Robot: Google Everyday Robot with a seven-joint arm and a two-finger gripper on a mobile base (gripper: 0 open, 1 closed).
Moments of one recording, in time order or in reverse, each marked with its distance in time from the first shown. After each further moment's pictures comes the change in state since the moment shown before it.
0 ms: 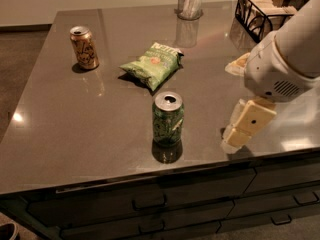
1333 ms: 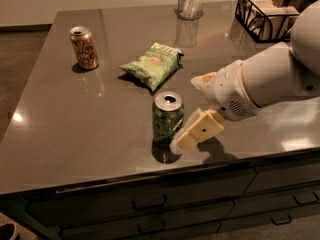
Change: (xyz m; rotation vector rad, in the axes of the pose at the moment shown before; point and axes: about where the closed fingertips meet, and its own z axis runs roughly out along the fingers) arm -0.060 0.008 0.061 -0.046 -0.356 0.146
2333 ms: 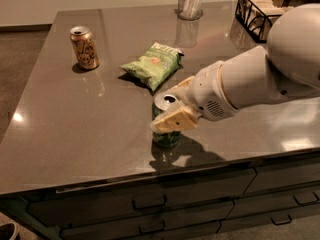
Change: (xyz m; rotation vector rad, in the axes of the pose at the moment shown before) arm -0.028 0.007 0.025 0.012 -0.065 0.018
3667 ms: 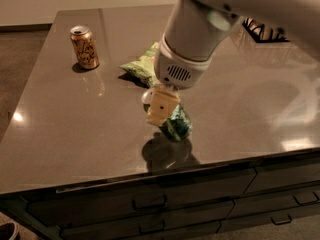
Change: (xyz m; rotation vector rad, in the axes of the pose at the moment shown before) arm -0.023 0.000 -0.001 -0.054 0.483 -0.112
